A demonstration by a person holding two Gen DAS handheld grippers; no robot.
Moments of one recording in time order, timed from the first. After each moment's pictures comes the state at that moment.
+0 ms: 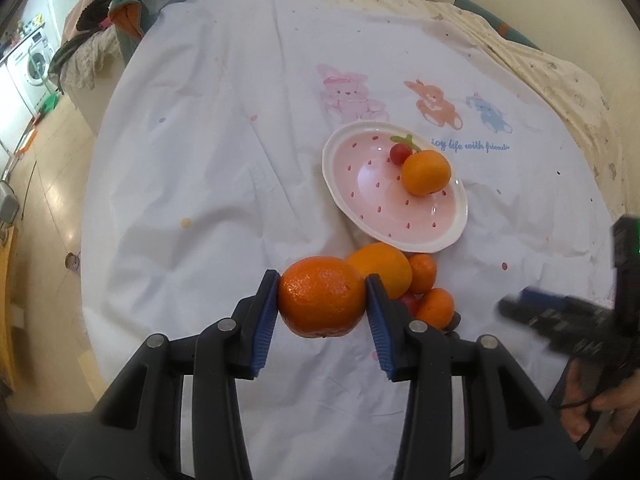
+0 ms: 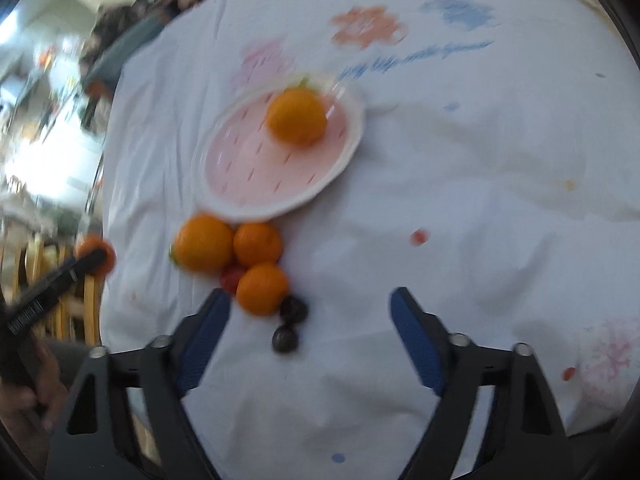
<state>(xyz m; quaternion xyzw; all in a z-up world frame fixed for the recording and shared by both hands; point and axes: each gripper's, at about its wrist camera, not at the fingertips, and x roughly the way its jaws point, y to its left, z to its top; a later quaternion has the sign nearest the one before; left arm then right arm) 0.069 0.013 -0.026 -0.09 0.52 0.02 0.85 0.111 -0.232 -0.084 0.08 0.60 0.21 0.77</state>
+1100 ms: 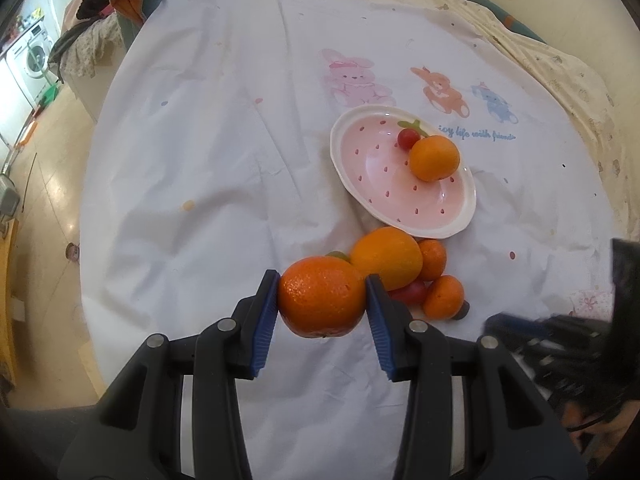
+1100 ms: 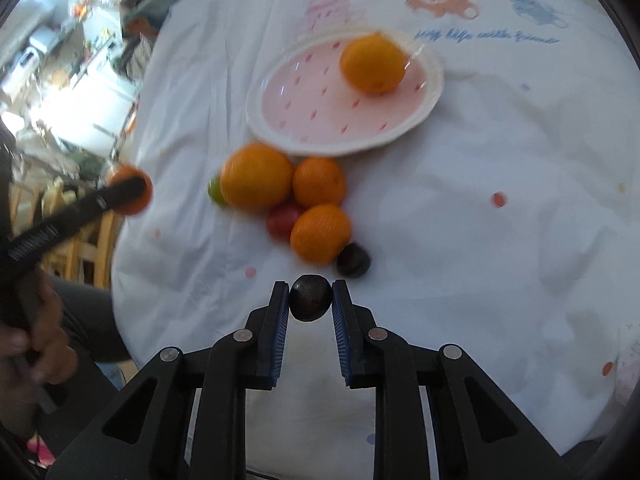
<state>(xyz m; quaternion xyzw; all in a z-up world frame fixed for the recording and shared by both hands) 0.067 0.016 -0.038 -0.09 0.54 0.02 0.84 0.084 -0.215 -0.079 0.06 0.60 0.27 0.75</state>
